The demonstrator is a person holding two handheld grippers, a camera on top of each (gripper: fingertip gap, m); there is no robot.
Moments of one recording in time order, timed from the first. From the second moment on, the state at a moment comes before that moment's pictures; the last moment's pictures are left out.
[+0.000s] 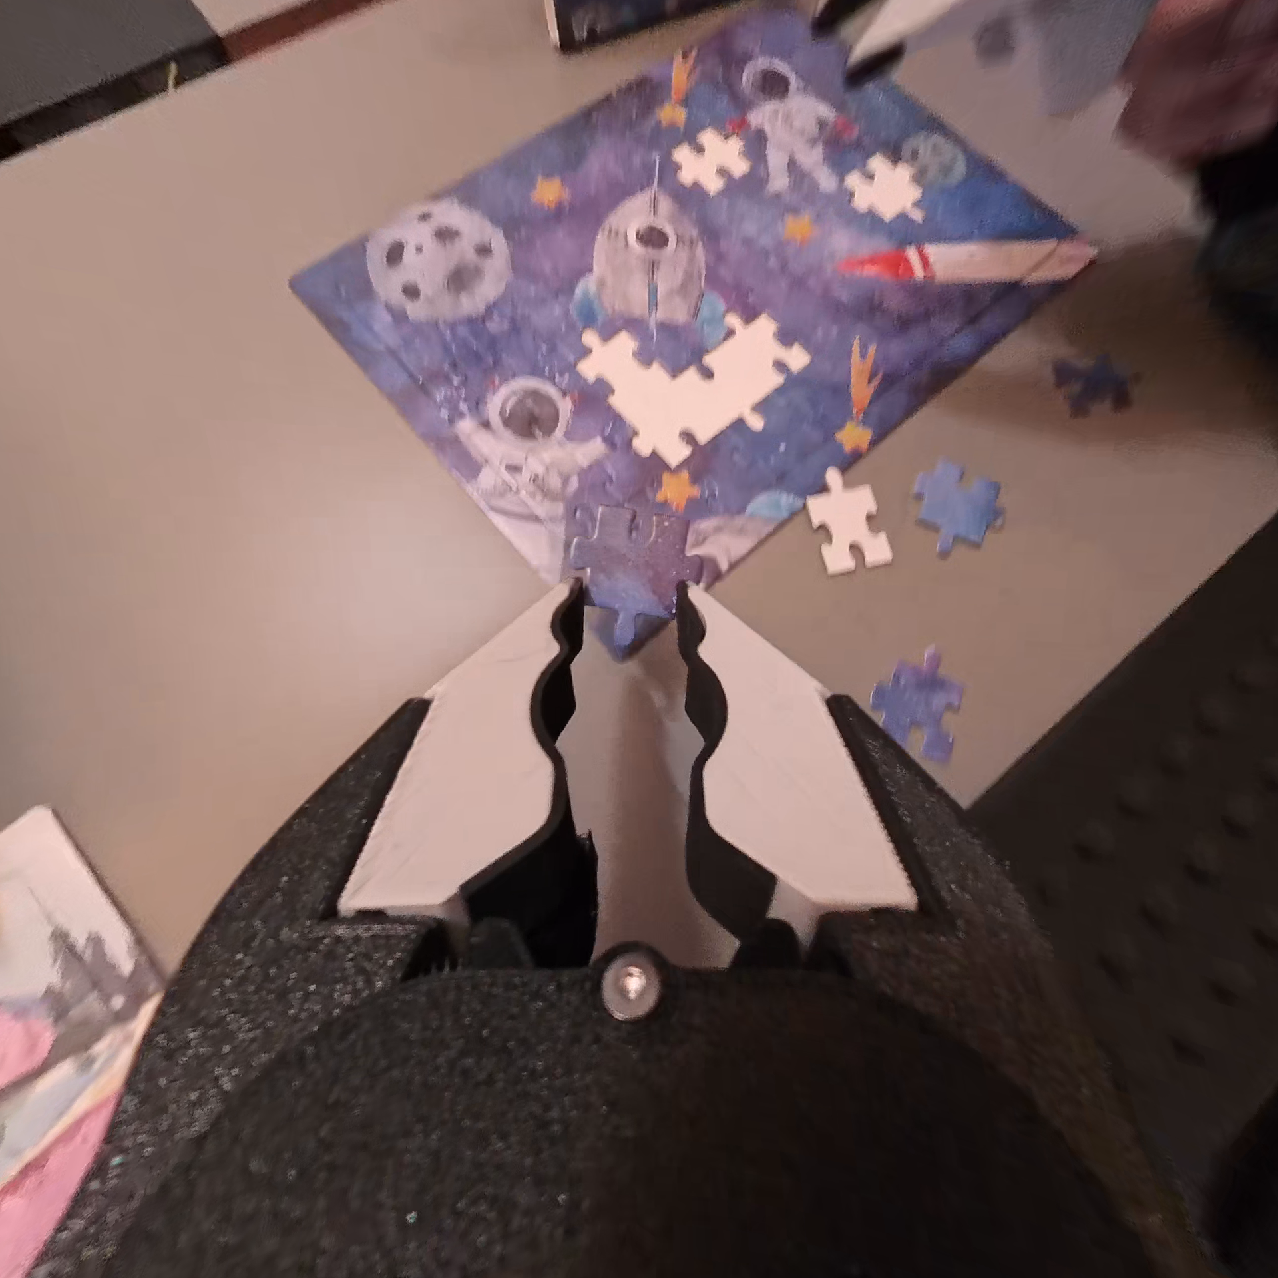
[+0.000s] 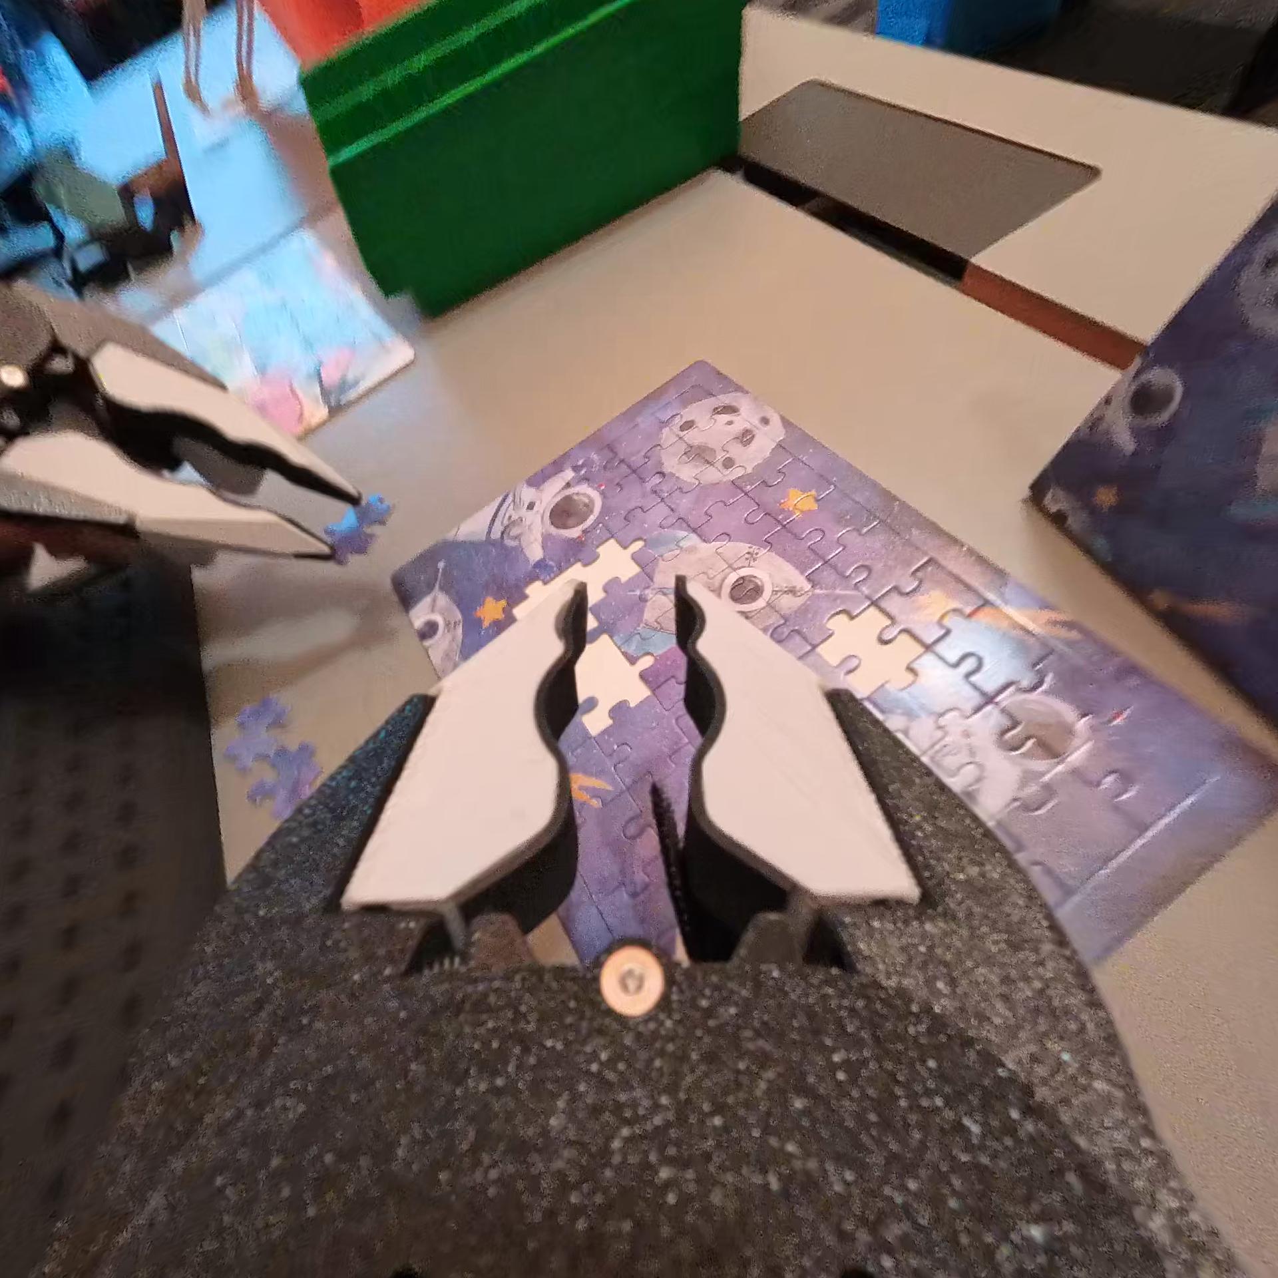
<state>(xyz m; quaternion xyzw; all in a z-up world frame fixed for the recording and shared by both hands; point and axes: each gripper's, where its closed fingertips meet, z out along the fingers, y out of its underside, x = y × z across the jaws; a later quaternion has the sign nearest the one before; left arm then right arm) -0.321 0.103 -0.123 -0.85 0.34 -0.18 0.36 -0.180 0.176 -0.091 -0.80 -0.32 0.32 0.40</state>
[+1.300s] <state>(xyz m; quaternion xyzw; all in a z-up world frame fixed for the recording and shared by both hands) -0.264 0.174 -0.157 -0.86 0.39 -0.13 0.31 -0.143 0.188 -0.133 -0.84 -0.29 0.24 0.40</state>
